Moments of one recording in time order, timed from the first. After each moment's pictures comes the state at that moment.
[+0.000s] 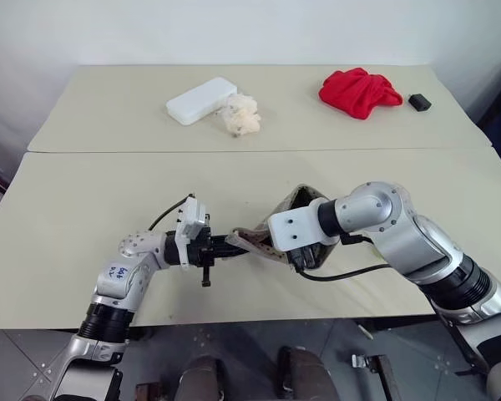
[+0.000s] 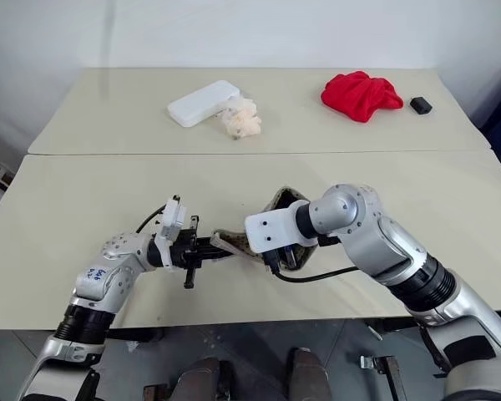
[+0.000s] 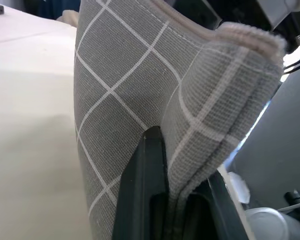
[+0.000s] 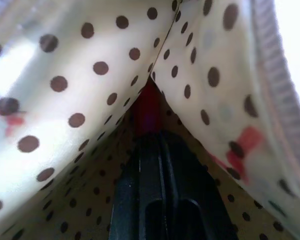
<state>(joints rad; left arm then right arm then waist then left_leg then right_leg) -0.37 0.47 -0.06 0.03 -0.54 0.36 -1.15 -0.80 -0.75 0.54 -0.33 -0.14 0.45 1.22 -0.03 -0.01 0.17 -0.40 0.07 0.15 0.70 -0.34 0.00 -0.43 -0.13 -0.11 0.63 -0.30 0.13</state>
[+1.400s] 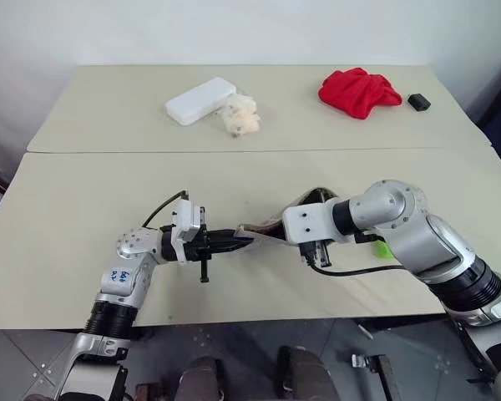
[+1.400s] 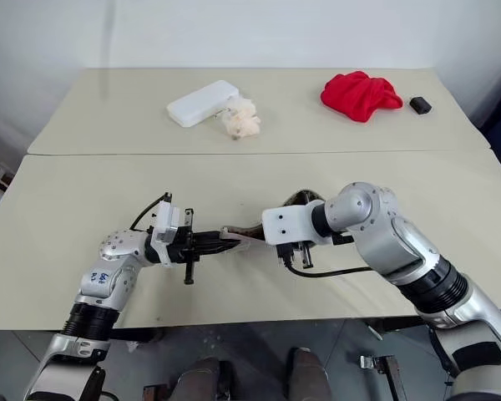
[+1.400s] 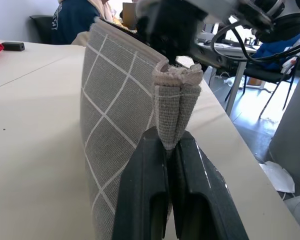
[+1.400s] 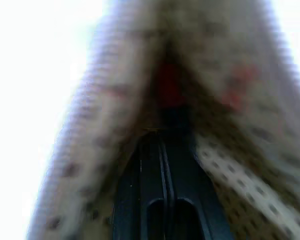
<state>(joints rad) -0.42 0.42 -0.06 0.13 -0.45 0.07 -1.21 -0.78 -0.72 0.45 -0.31 -0.13 0.58 1.19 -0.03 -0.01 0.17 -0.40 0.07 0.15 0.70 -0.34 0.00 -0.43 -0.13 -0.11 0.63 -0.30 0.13</state>
